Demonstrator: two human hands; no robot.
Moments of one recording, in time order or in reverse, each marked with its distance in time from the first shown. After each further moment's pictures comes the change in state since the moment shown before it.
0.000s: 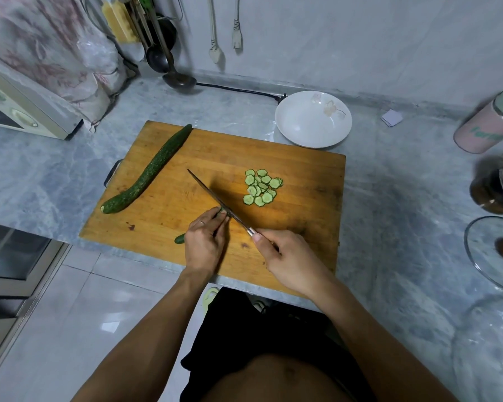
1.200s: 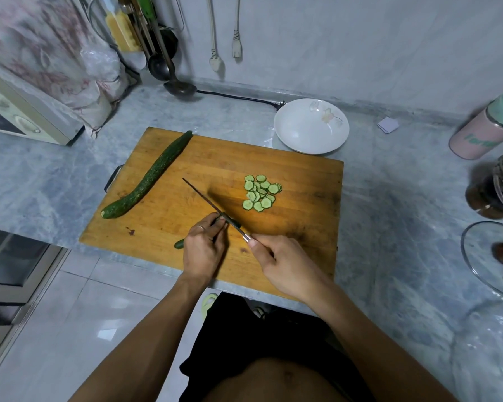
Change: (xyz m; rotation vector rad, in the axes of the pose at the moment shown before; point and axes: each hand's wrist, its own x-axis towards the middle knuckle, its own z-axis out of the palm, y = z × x) left_hand 0.001 0.002 -0.006 -0.002 -0.097 0.008; right_hand -0.001 -0.006 0.001 -0.046 -0.023 -0.024
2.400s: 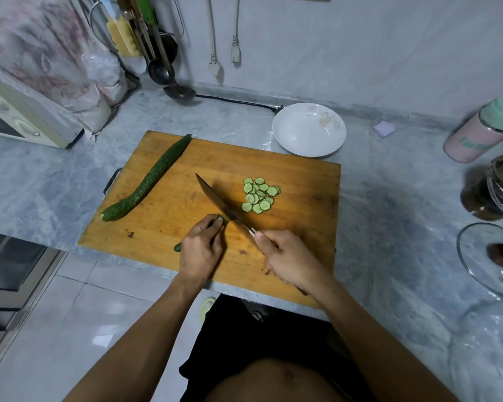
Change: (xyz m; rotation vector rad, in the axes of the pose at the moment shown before) left_hand 0.001 -0.006 -0.004 0.049 -0.020 0.009; right_hand 0.010 0.006 -0.003 0.122 0.010 0.093
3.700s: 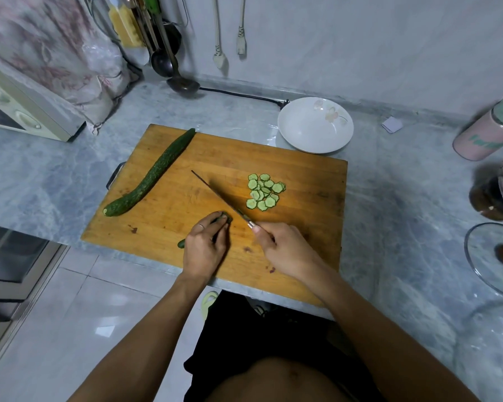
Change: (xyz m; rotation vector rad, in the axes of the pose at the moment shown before) left_hand -0.003 0.000 0.001 -0.036 0.067 -0.029; right_hand 0.016 -0.006 0.003 -0.157 0.026 -0.034
